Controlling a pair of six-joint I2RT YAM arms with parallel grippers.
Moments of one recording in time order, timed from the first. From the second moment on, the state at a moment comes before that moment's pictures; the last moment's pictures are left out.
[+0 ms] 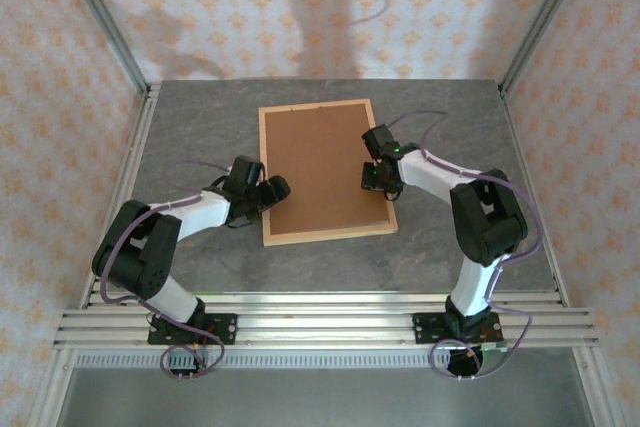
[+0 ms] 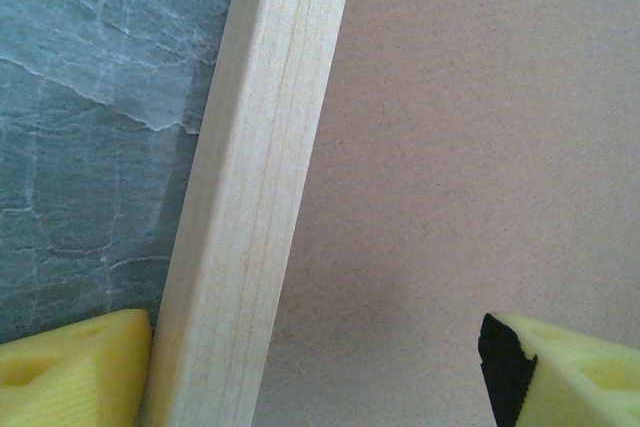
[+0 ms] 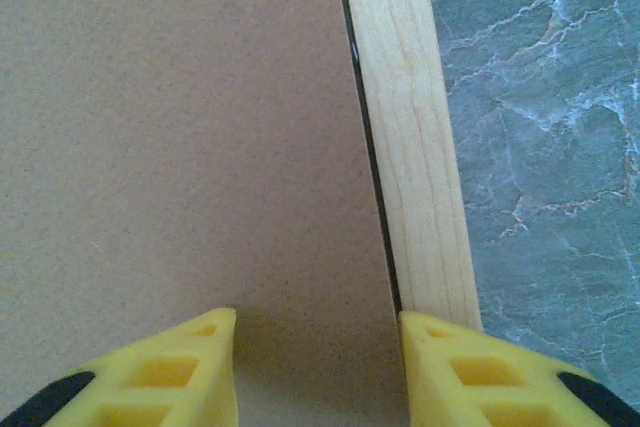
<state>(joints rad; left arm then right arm) -0.33 1.57 0.72 -0.07 0.12 -0.91 0.46 1.81 1.20 -0.59 0.07 0.53</state>
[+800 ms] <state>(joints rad) -0.33 1.58 0.72 -0.07 0.12 -0.91 0.48 1.81 1.20 -0.58 0.10 0.53</state>
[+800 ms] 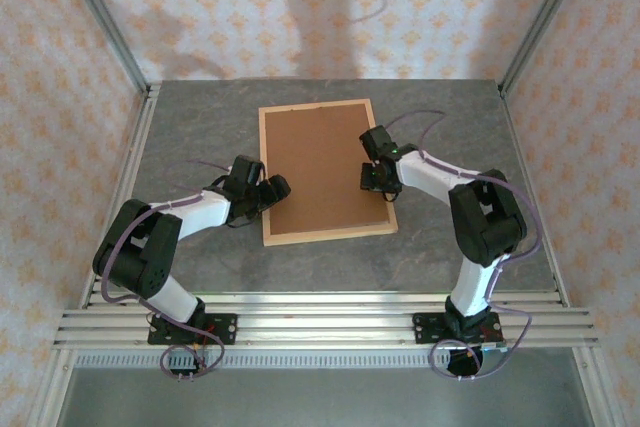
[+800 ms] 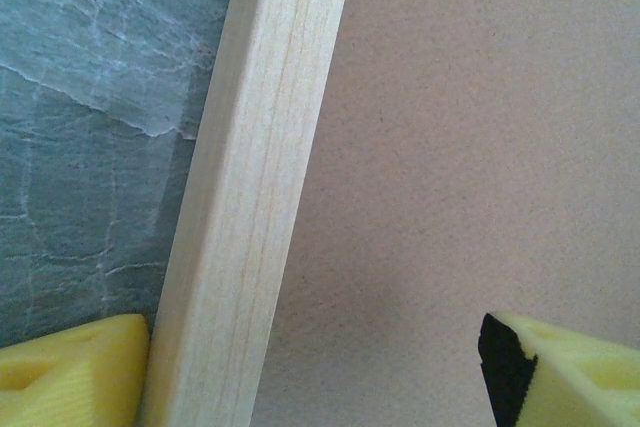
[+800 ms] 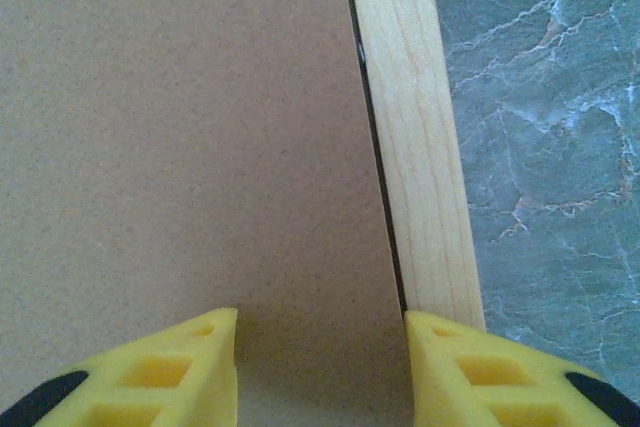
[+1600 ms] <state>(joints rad) -0.34 1.58 0.73 -0.09 0.16 -0.91 0.51 1.73 1.19 -0.66 0.19 0.53</state>
